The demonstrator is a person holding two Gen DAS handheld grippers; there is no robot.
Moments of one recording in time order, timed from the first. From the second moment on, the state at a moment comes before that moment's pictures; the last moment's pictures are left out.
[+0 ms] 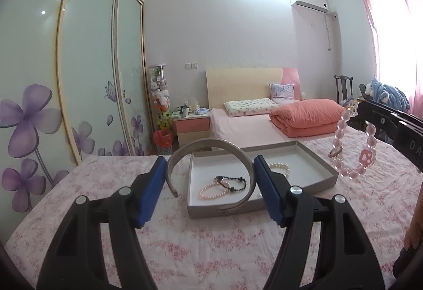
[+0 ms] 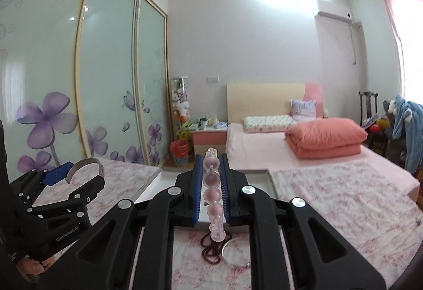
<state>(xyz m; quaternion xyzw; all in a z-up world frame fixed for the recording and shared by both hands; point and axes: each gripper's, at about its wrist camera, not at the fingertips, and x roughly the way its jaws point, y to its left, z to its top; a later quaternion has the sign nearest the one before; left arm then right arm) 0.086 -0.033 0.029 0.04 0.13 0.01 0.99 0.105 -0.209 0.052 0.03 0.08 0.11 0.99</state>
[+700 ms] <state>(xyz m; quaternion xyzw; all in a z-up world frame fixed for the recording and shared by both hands) 0.143 -0.036 0.039 0.04 0.12 0.05 0.99 0.151 -0.207 0.059 0.04 0.06 0.09 0.99</state>
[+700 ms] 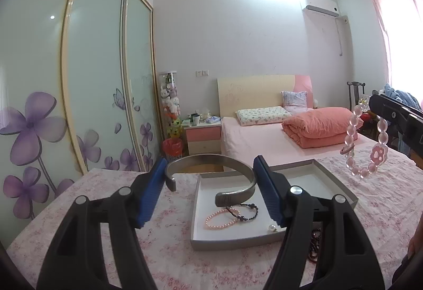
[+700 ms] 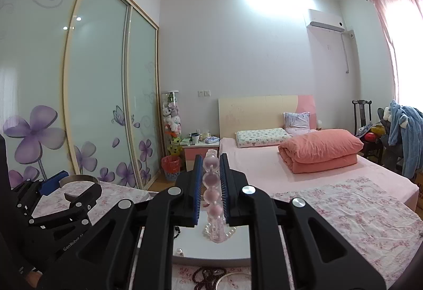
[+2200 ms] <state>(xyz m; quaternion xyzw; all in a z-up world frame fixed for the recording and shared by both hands) 0.262 -0.004 -0.010 0.01 0.22 0.05 0.97 0.255 -0.220 0.003 0.11 0.24 0.10 0.96</state>
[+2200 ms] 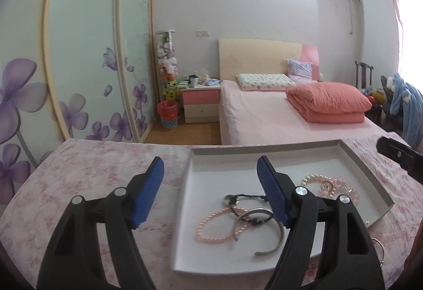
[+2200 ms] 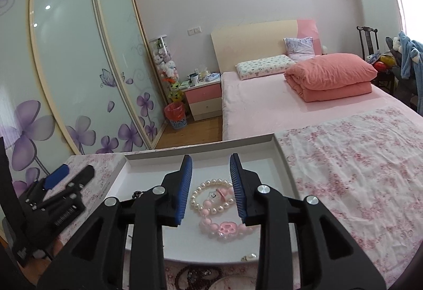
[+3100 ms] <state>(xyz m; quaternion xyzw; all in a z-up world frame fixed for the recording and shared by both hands) 0.169 0.031 -0.018 -0.01 0.24 0.04 0.97 0.193 -0.232 -0.076 -0.02 0.43 0.14 0.89</state>
